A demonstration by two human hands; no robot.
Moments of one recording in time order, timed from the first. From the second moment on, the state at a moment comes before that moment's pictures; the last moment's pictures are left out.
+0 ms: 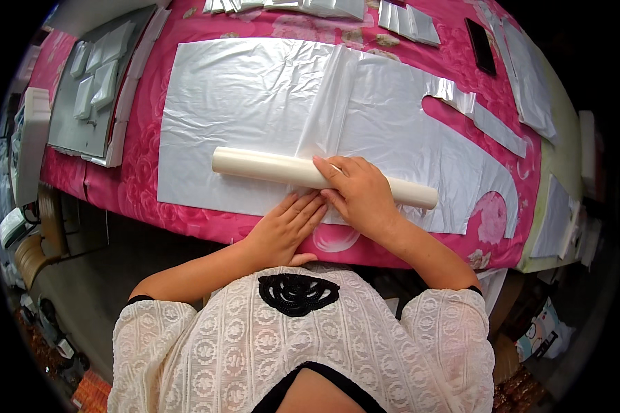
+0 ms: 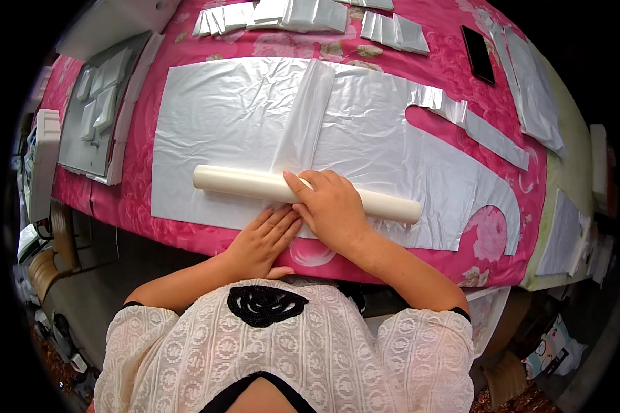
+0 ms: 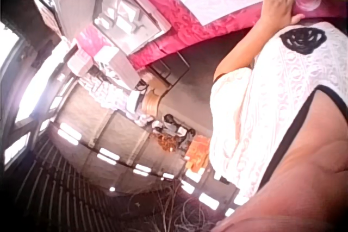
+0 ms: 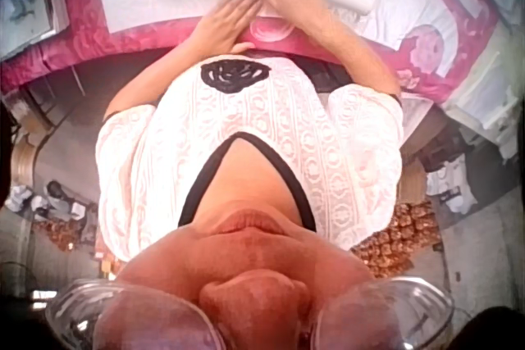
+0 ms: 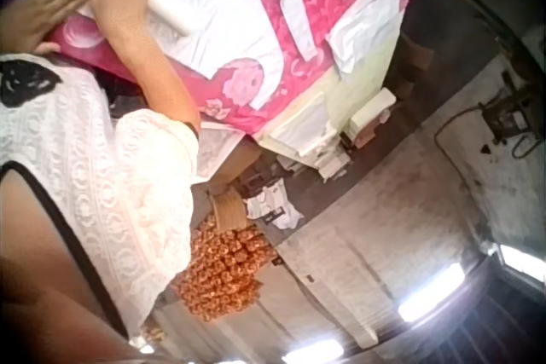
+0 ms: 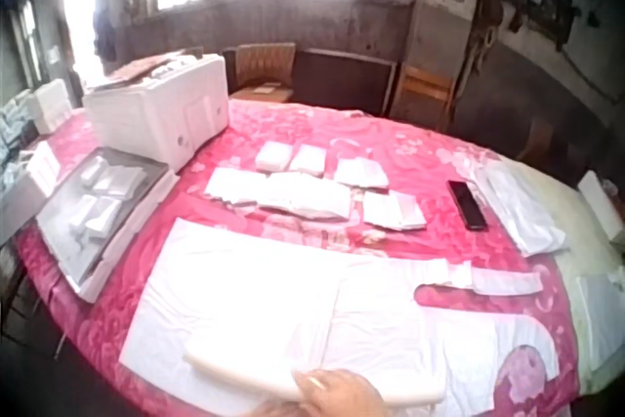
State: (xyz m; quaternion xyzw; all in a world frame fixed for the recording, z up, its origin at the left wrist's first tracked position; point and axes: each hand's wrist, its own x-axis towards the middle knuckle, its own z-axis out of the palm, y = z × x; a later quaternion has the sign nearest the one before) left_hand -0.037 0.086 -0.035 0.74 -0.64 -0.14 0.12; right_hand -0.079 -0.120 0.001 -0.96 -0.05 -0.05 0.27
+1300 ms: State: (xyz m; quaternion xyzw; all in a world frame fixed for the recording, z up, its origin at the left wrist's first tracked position) left_hand -0.044 0.108 -0.049 0.71 -0.65 -0.03 0.29; right_hand -0.008 -0.166 0.005 -0.94 -0.16 -0.12 0.29
